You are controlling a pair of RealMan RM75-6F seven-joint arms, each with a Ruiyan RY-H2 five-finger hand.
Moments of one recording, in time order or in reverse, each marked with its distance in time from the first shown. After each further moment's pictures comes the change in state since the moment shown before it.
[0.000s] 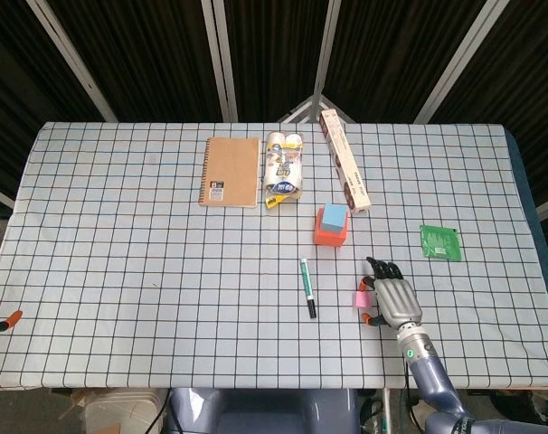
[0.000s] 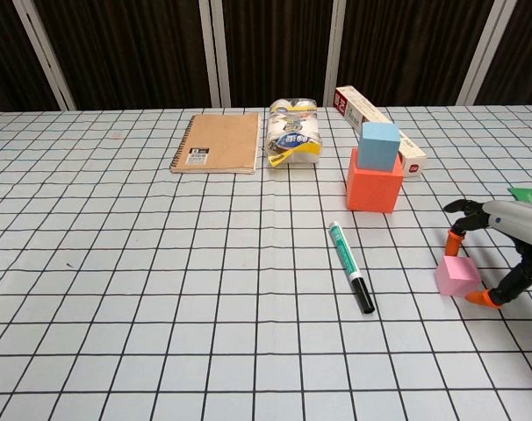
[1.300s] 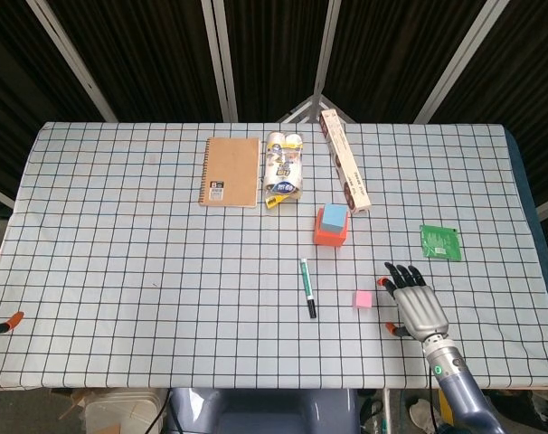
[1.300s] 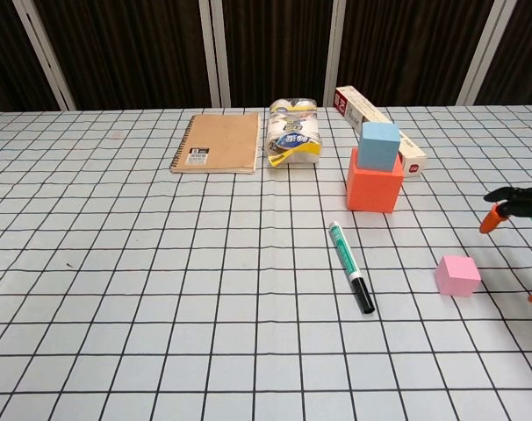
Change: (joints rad) left arm 0.009 0.004 0.006 -0.002 0.025 0.011 -0.017; right arm 0.011 0.165 -0.150 -0.123 -0.103 0.112 -0.005
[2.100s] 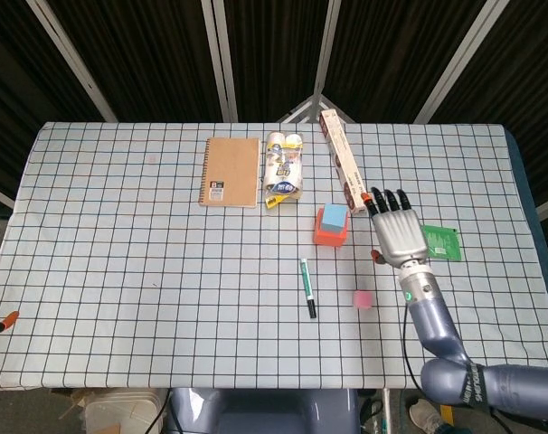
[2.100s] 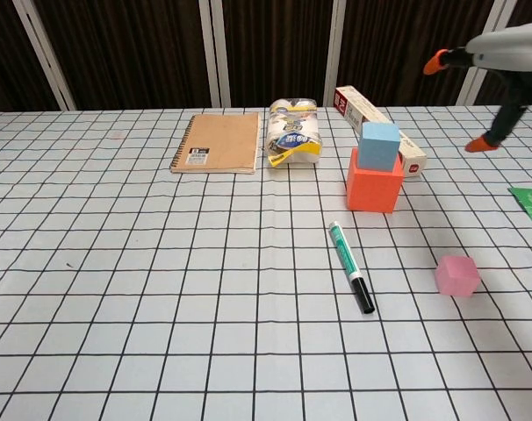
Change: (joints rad) left arm 0.007 0.007 -0.003 0.003 -0.001 0.008 -0.018; right arm 0.355 0.126 0.203 -0.118 0.441 0.005 -0.293
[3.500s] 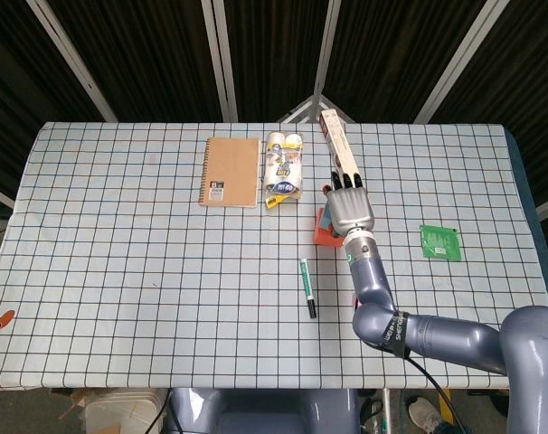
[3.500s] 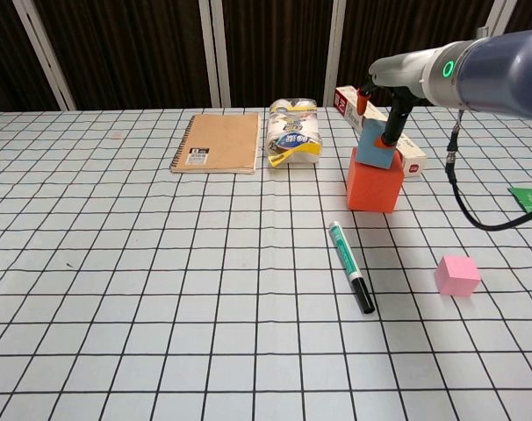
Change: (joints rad) left arm 0.000 0.002 -0.011 0.008 -0.024 -0.004 -0.005; right arm 0.273 -0.303 0.172 0.406 0.400 -0.177 -0.202
